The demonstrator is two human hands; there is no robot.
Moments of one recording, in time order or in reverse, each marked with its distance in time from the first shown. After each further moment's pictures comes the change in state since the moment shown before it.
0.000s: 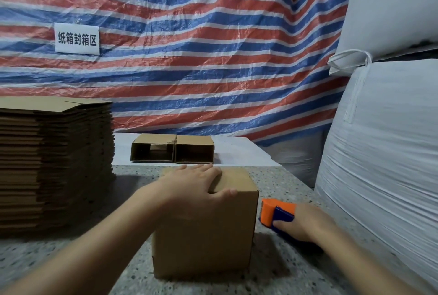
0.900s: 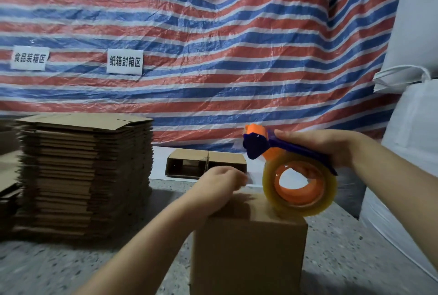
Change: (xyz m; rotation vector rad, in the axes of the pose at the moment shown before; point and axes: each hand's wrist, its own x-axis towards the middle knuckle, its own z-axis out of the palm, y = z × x) left_hand 0.003 -0.019 -0.012 -1.145 0.314 -0.213; right_hand -0.017 -0.097 -0.198 0.822 -0.401 -0.526
